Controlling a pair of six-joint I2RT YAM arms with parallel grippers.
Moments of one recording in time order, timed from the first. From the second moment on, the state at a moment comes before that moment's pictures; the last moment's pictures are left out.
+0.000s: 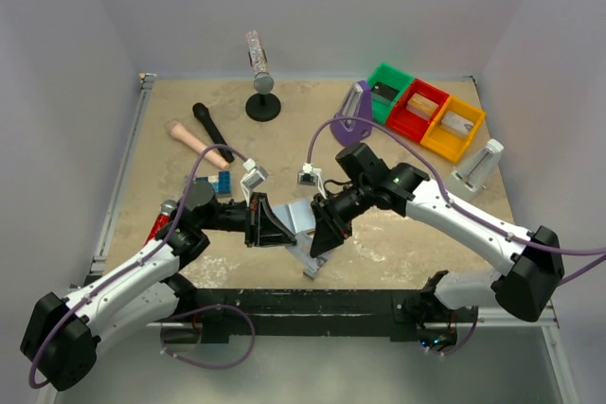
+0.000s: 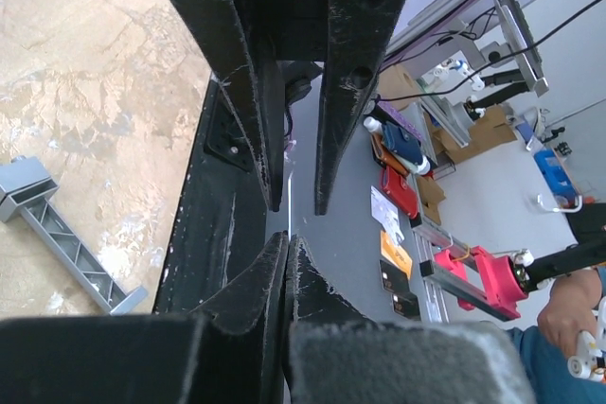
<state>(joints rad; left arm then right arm) -0.62 0.85 0.42 0.37 0.99 -0.76 0.81 1.30 1.10 -0.74 -0.95 0.14</state>
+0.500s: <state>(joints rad) -0.51 0.81 0.46 0.14 0.59 -0.76 0.71 0.93 1.09 -0.73 -0.55 0.27</state>
